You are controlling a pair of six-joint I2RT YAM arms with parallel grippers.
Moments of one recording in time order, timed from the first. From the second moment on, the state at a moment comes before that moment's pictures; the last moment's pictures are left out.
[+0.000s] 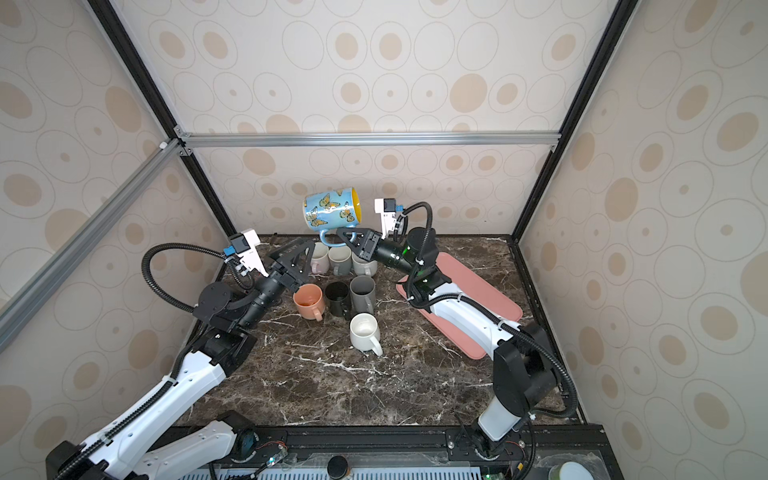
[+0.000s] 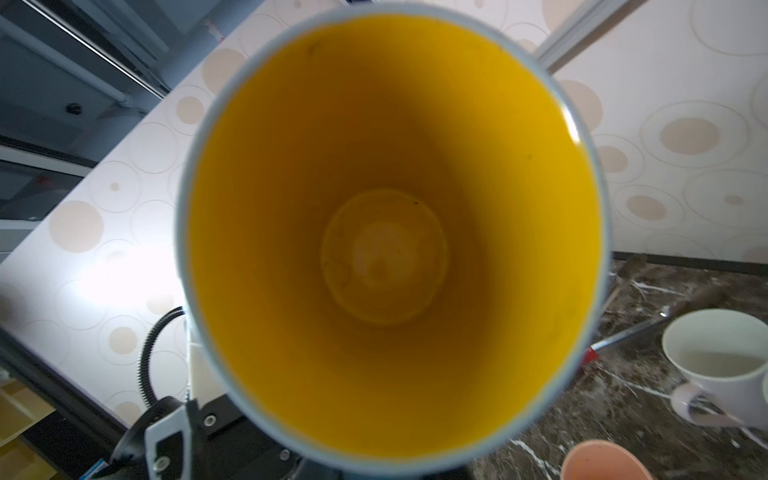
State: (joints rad) left arm -0.47 0.95 0.80 0.49 0.13 -0.57; right arm 0.59 1.61 1.29 0.55 -0.59 0.92
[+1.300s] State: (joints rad) left arm -0.47 0.63 0.75 -0.02 -0.39 -0.21; right arm 1.10 1.85 1.31 -0.44 0.10 0.15
